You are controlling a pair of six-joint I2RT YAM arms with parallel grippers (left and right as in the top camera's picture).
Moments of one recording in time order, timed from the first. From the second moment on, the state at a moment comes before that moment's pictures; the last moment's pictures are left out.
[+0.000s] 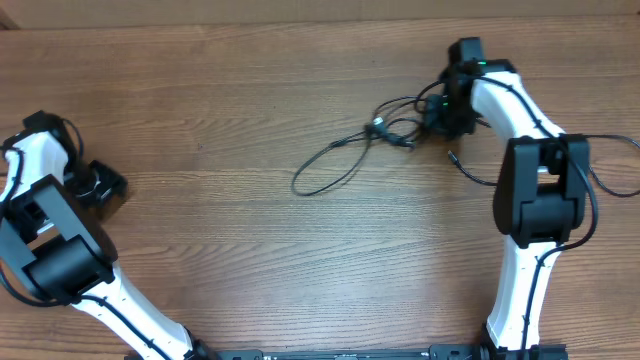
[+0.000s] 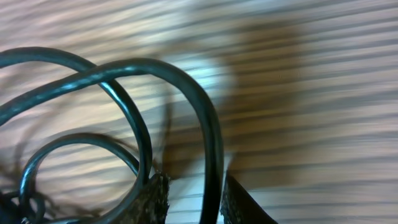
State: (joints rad) left arm 0.55 2.16 1.56 -1.00 -0.04 -0.37; right arm 0.09 2.29 1.78 -0.90 -0.14 0.22
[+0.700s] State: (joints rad) left arm 0.16 2.18 1.57 -0.96 0.45 0.05; right arm 0.33 2.29 1.78 -0.94 -0.43 0.09
